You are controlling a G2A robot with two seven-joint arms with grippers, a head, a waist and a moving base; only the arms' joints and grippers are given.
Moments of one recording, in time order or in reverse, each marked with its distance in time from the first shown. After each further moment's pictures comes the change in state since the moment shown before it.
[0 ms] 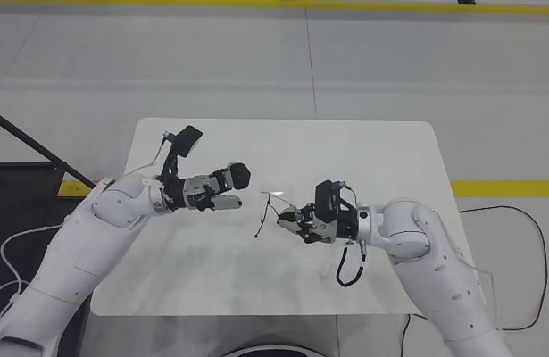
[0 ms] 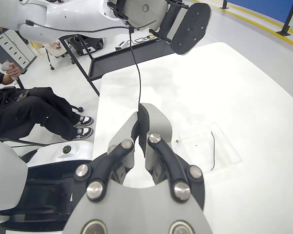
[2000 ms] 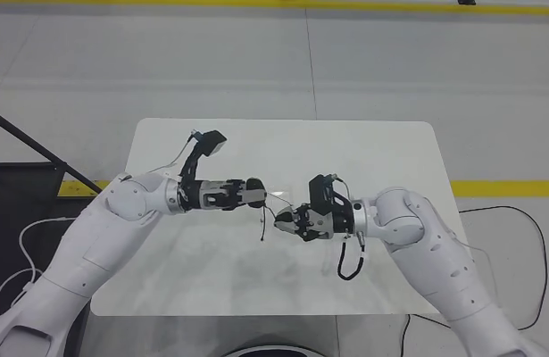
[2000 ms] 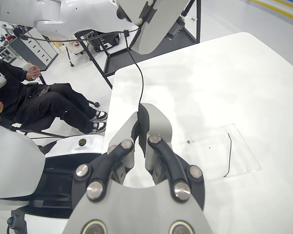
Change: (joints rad) left arm -0.074 -0.025 0.097 0.018 -0.185 0.163 -0.163; right arm 0.157 0.048 -0.178 0.134 0.185 -0.037 0.021
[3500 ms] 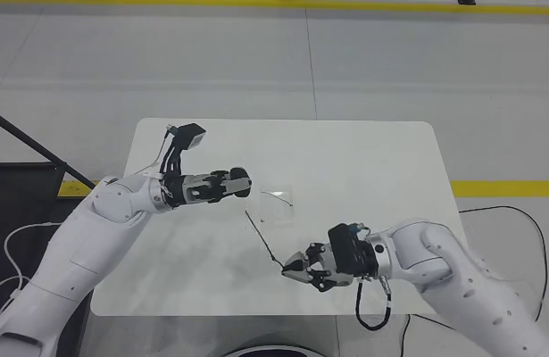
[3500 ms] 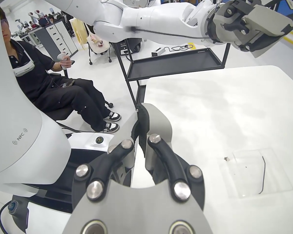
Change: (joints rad) left arm 0.042 0.031 -0.057 -0.007 -0.037 -0.048 0.048; right arm -0.084 0.300 -0.128 -0.368 -0.102 0.000 -0.345
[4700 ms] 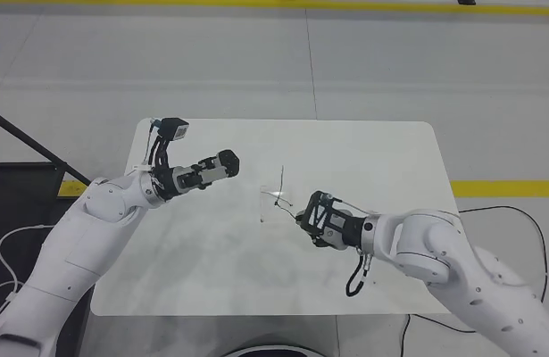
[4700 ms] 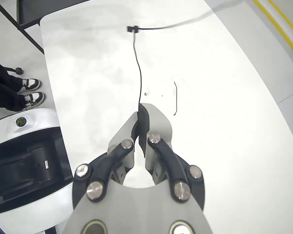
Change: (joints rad) left arm 0.019 -0.003 -0.051 0.050 0.020 0.049 0.085; right arm 0.099 0.027 -0.026 -0.136 -0.212 0.607 0.345
